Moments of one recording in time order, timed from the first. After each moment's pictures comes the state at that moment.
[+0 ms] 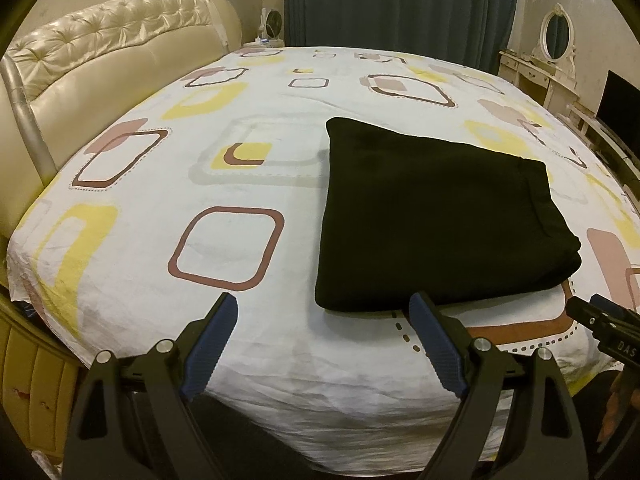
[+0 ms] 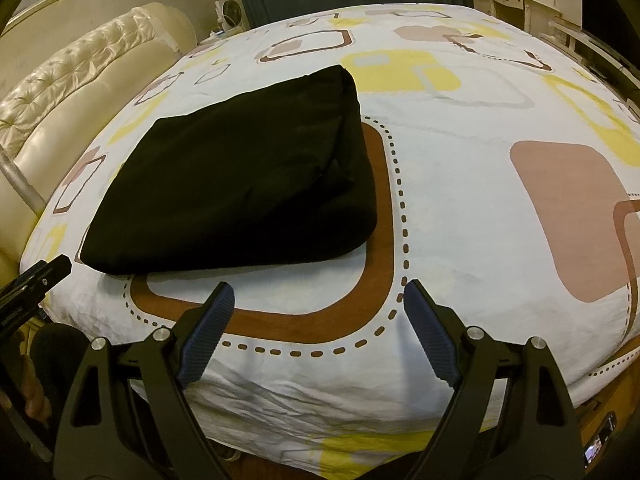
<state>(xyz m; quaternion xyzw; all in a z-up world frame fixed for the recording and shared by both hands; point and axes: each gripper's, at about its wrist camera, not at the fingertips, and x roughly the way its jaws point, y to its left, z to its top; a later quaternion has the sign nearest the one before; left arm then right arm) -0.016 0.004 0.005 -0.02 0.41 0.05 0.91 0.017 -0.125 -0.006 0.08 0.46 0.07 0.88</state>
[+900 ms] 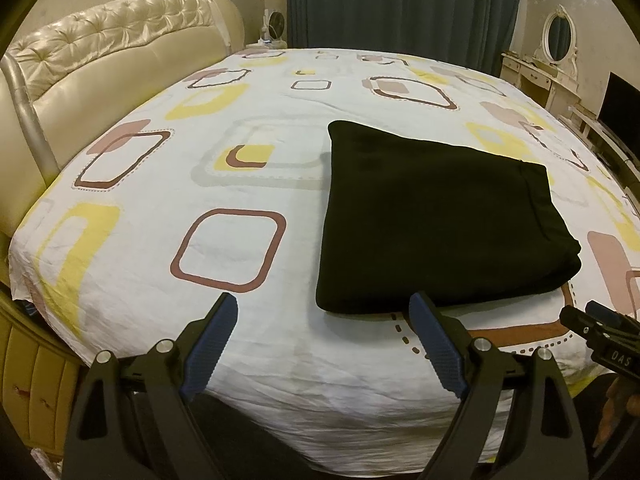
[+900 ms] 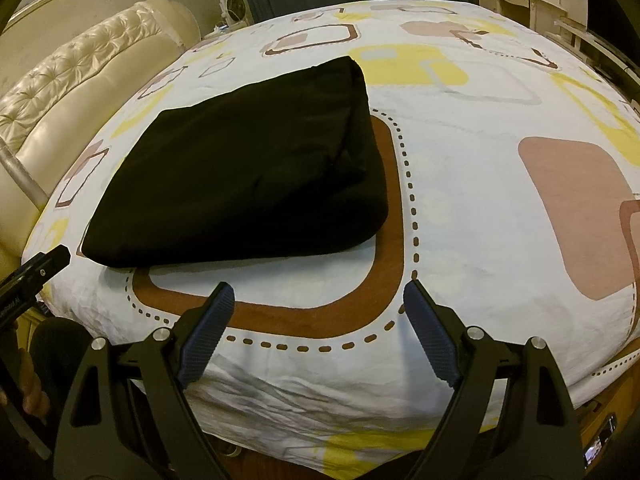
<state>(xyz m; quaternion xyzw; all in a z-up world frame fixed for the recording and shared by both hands) -0.016 0.005 0.006 -0.02 0.41 0.05 0.91 0.017 -0.122 -0.010 0.08 0.46 0.07 0.88</state>
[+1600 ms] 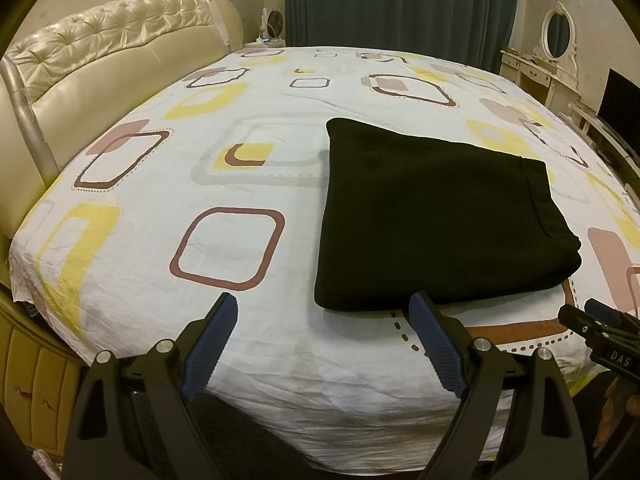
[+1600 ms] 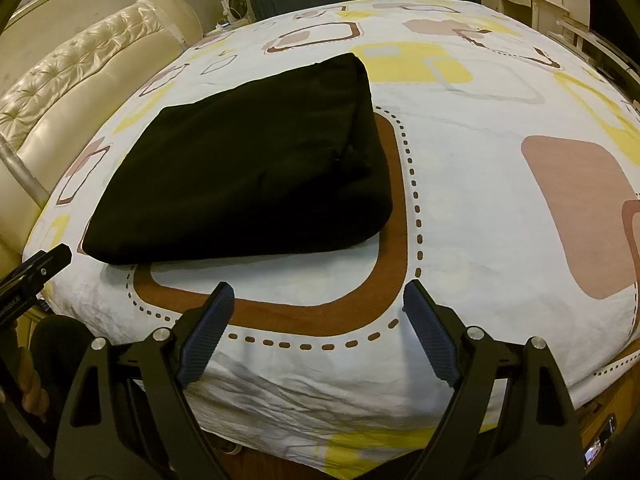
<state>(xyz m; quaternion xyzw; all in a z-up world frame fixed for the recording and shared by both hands) -0.017 0.003 0.007 -0.02 0.42 0.05 0.91 0.018 -0.121 -0.012 0.08 0.47 0.08 0.88</state>
